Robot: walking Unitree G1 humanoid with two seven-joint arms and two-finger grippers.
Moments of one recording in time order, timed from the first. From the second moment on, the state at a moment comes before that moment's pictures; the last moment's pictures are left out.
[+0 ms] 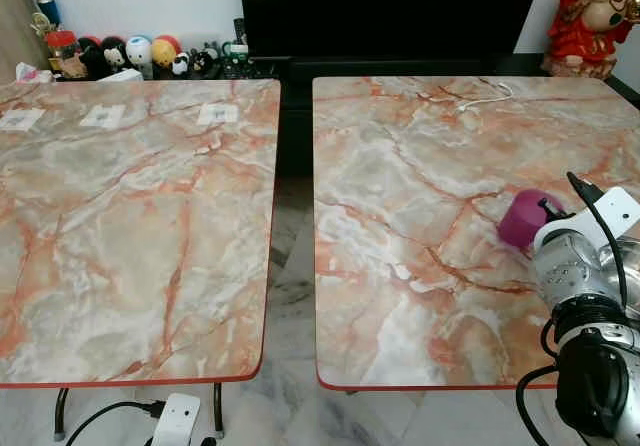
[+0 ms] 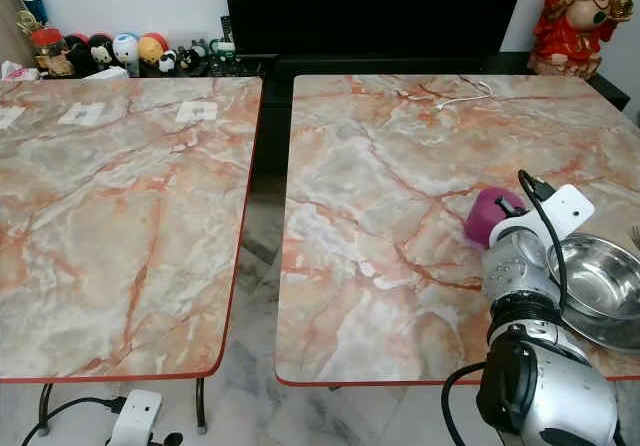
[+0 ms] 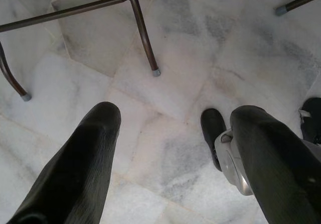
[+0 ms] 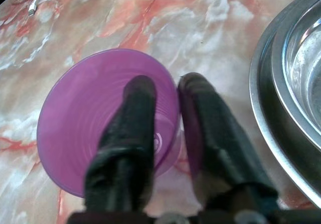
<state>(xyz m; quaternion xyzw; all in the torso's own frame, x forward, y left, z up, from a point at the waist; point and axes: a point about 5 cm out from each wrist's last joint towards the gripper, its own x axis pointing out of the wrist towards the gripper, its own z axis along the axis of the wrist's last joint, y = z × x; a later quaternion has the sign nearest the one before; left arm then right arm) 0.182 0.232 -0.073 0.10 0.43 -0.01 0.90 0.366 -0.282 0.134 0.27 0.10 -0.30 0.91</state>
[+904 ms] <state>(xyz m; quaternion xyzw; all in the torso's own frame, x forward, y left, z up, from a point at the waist) 0.182 0.232 -0.073 0.10 0.43 0.00 0.90 0.370 -0.281 0.143 0.26 0.08 -0.29 0.92</state>
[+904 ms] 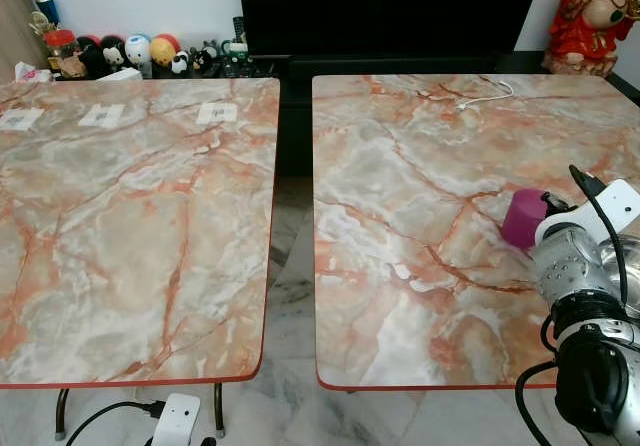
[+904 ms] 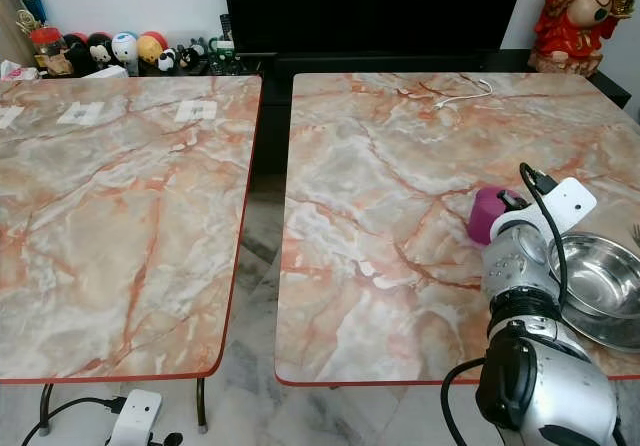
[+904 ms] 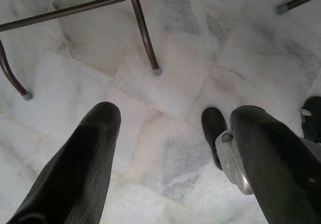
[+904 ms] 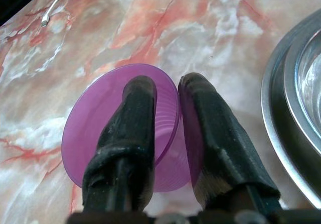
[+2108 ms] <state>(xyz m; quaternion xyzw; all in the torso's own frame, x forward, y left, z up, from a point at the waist) 0.179 0.231 -0.075 0.10 0.43 0.00 0.90 0.346 -0.239 0.163 0.08 -0.13 -0.17 0.97</state>
